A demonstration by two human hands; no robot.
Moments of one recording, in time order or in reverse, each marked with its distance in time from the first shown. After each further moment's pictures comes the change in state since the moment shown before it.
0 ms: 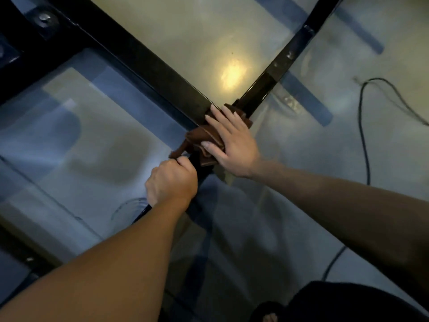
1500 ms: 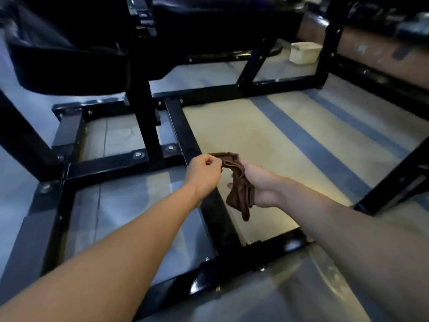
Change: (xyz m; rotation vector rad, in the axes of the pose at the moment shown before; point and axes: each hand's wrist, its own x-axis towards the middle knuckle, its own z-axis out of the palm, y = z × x) left_hand 0.087 0.157 -0.157 -0.882 0.286 0.010; right_hand 0.179 -0.003 -0.175 1.280 -0.614 0.345
